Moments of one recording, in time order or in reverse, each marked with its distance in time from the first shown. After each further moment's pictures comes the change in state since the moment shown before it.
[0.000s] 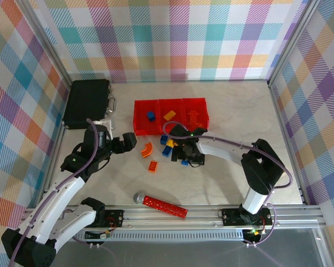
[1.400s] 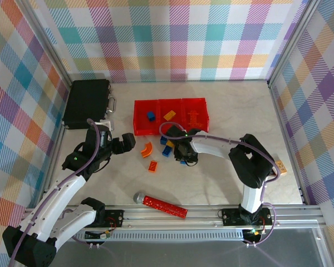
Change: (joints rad) left arm 0.000 0.021 -0.002 -0.035 -0.055 -0.027; right arm 0.002 0.106 0.038 0.091 0.034 -0.016
